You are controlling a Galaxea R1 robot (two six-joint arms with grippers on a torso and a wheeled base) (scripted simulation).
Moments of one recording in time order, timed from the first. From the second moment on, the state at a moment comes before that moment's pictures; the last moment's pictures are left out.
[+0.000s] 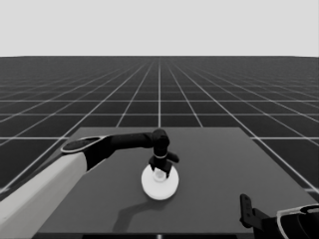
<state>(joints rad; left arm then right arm) 0.08 3.09 -1.75 0.24 1.51 -0.82 -0.35 1.76 -0.39 -0.70 -1.18 0.32</state>
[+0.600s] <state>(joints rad) -0.24 3.07 -1.67 -0.06 1.58 -1.39 -0.35 1.76 -0.39 -0.70 -1.18 0.32</state>
